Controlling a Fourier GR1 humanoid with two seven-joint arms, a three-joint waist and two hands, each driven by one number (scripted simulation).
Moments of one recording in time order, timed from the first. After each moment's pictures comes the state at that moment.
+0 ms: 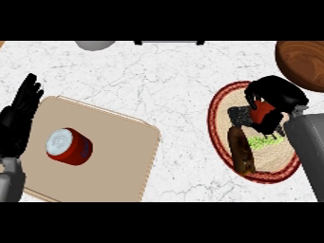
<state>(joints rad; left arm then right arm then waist) -0.15 0.28 0.12 -1.56 -0.01 0.07 0.15 -0.57 -0.38 0.05 -1.06 1.06 0.38 -0.26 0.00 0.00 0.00</state>
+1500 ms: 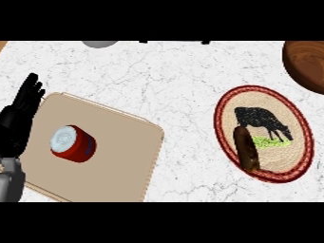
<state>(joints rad) -0.15 0.26 0.14 -1.57 -0.01 0.02 0.14 -0.84 -0.62 -0.44 -0.92 0.76 0.27 -0.23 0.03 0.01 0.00</state>
